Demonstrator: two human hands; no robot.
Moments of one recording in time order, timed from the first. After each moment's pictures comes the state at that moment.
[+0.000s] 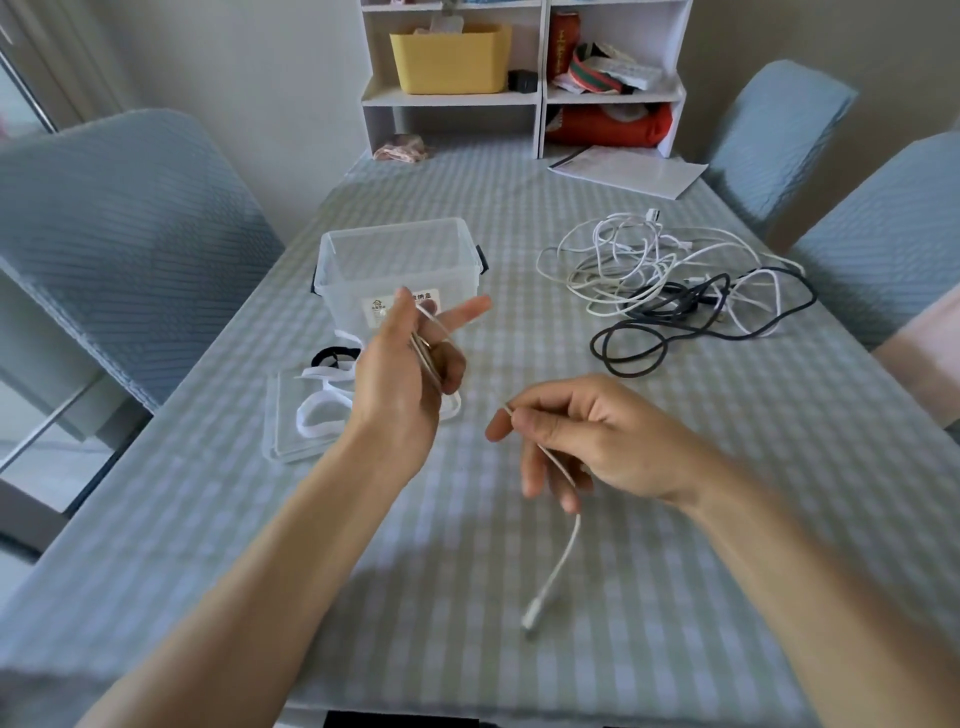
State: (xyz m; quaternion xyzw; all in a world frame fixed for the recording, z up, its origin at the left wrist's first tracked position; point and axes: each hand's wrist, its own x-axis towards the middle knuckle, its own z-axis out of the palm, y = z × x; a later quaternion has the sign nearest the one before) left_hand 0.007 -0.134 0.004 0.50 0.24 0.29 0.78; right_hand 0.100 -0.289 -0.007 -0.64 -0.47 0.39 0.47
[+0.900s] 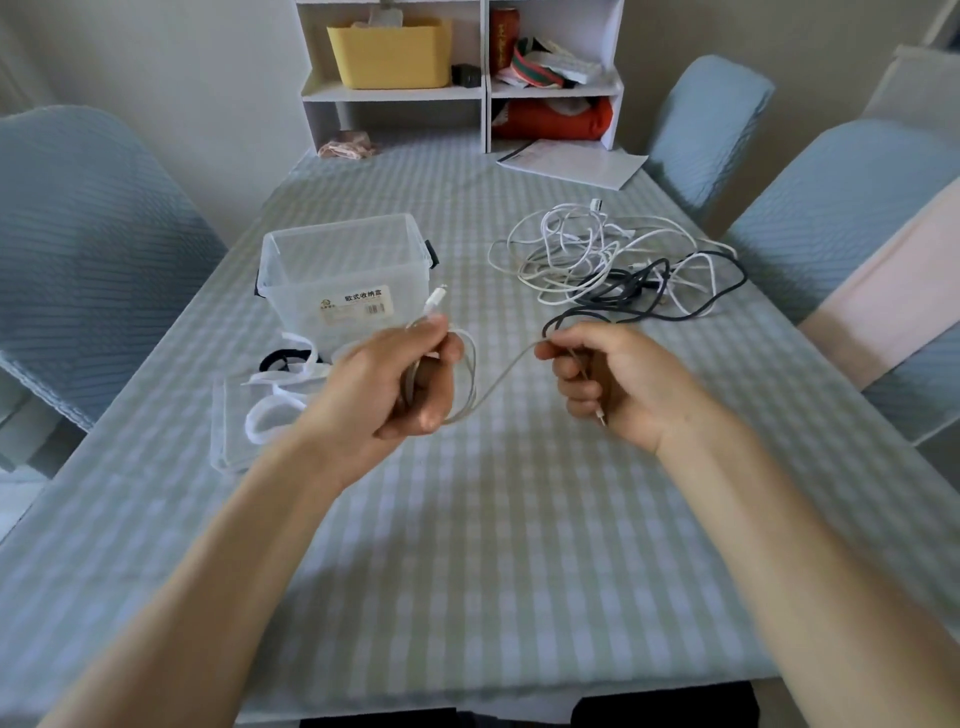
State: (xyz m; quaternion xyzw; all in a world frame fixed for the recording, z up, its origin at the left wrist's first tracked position) left_hand -0.007 -0.137 0.011 0.62 0.13 0.10 0.77; right_hand 0.135 -0.292 -0.003 -0.60 -0.12 0.41 0.68
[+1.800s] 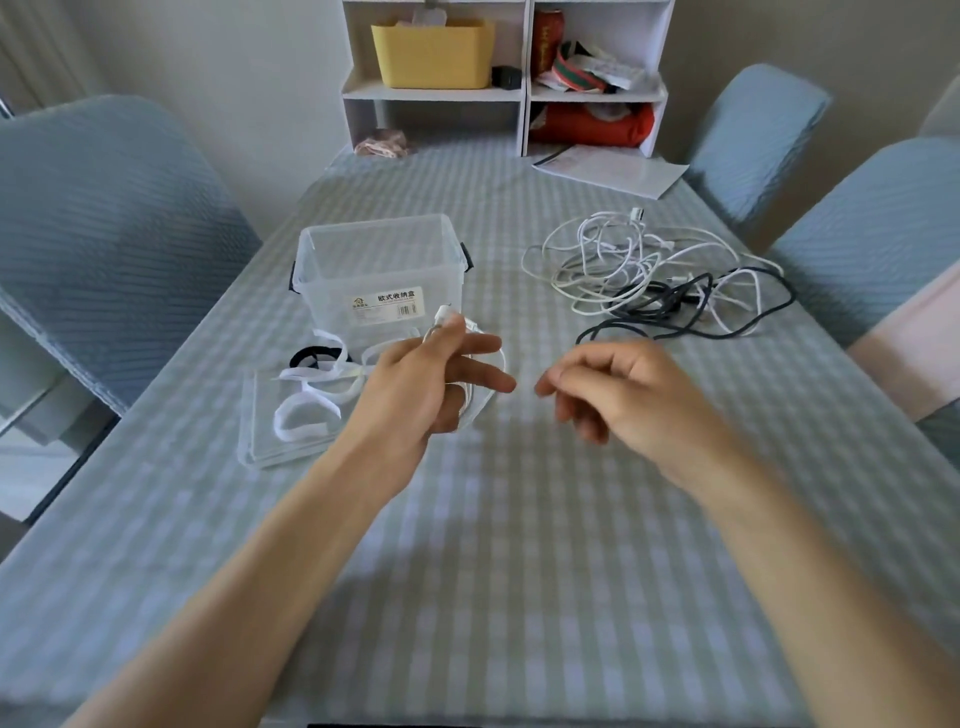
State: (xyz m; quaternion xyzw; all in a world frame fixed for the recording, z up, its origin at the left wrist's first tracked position) left_hand 0.003 -0.137 -0.003 0.62 0.27 0.18 0.71; right_hand 0.115 -0.291 -0.004 -0.74 -0.34 0.23 0.54
